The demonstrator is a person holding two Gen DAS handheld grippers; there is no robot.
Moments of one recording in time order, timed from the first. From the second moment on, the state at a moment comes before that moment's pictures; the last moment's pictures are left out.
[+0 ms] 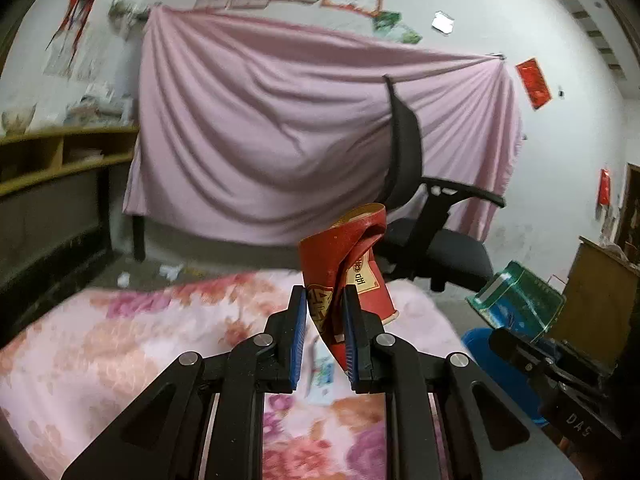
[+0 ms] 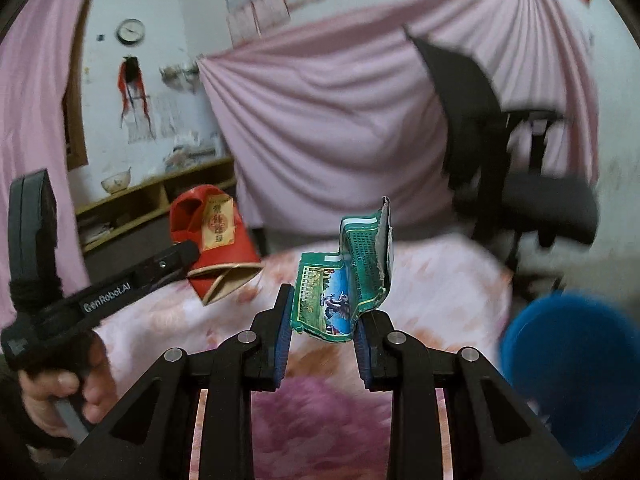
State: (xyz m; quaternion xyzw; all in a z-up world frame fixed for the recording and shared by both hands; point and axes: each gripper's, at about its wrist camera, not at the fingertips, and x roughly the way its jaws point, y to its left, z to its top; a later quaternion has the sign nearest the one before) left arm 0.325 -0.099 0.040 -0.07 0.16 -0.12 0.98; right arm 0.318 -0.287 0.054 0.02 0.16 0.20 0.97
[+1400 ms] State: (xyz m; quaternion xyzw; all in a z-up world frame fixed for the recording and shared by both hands) left arm 0.381 -0.345 0.054 0.01 0.23 -0.28 0.93; right arm 0.301 -0.487 0.059 0.17 0.13 -0.01 0.98
